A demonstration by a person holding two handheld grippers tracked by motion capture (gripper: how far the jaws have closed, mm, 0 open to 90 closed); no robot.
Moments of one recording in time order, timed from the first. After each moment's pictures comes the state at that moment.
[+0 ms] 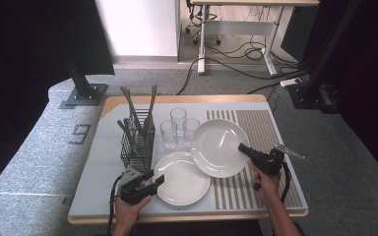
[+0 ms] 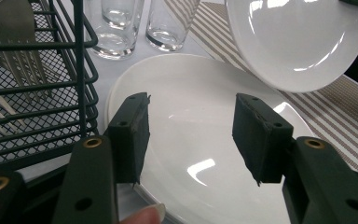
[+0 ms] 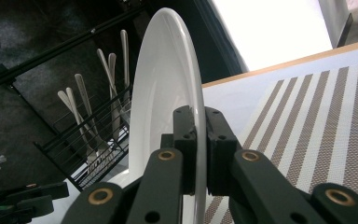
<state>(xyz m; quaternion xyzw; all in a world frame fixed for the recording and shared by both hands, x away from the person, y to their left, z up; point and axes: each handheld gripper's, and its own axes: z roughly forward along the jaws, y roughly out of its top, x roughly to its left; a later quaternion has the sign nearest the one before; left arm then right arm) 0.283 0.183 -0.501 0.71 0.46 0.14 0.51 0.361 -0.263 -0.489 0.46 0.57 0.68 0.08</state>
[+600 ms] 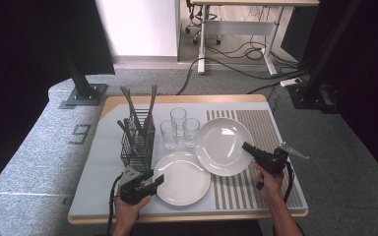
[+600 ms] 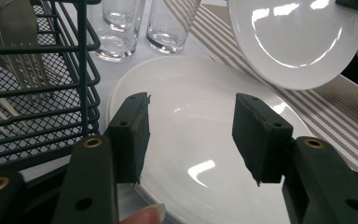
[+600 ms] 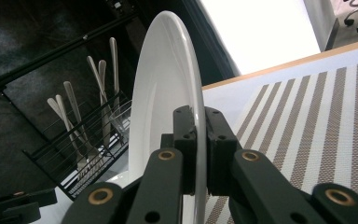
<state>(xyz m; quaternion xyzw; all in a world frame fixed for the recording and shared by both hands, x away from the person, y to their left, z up) 0.283 0.184 -0.500 0.71 0.46 0.14 0.51 0.365 -0.275 -0.492 0.47 0.56 0.68 0.09</state>
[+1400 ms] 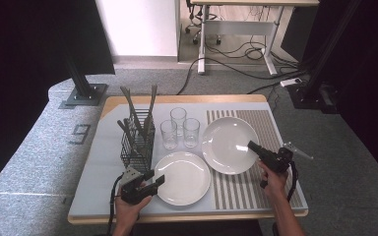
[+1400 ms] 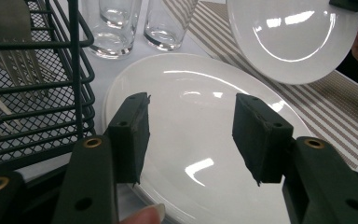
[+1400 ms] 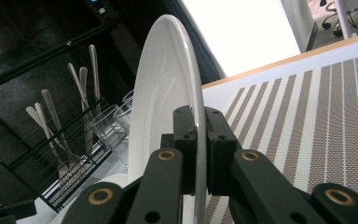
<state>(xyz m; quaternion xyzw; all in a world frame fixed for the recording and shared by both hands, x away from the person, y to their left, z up) 0.283 0.182 -0.501 0.71 0.46 0.14 0.51 0.370 -0.291 -0.497 0.49 0.55 0.67 0.10</state>
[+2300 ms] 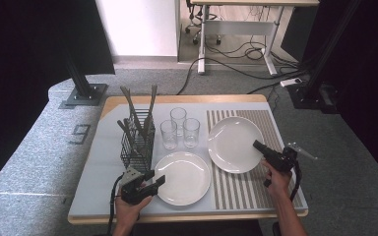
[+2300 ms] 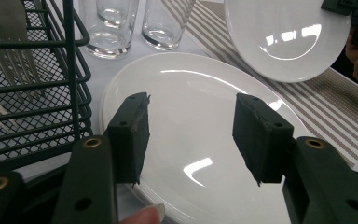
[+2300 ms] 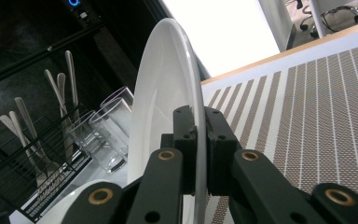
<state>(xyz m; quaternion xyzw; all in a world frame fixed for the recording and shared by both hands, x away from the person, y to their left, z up) 0.283 0.182 -0.501 0.71 0.46 0.14 0.51 0.376 -0.307 -0.505 0.51 0.53 0.66 0.12</state>
